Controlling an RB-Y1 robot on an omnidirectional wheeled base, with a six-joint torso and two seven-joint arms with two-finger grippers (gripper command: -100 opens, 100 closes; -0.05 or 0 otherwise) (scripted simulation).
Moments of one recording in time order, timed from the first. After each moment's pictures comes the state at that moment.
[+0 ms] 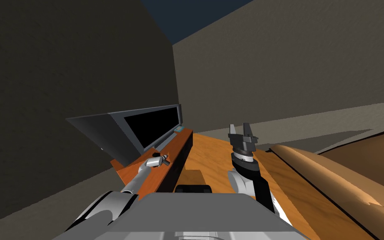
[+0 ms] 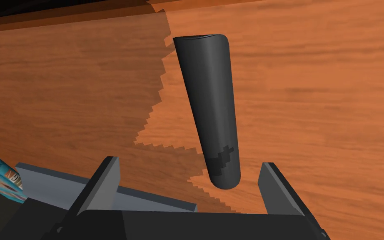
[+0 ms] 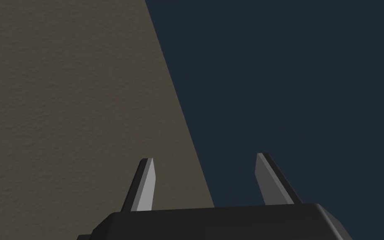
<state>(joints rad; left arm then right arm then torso) -0.26 0.40 -0.04 -0.82 0.42 0.63 -0.76 0.45 -0.04 0.07 -2.36 -0.03 -0.62 -0.01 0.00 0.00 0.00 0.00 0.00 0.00</state>
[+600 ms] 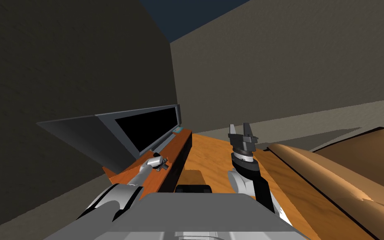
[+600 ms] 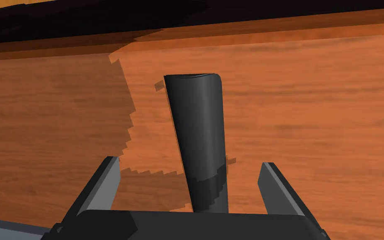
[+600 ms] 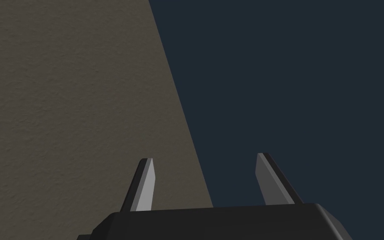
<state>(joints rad) -0.33 0.39 -0.02 -0.66 0.45 0.75 -0.76 0.45 -0.04 0.07 -2.36 -0.03 -0.62 -0.01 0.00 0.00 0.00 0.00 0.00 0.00</state>
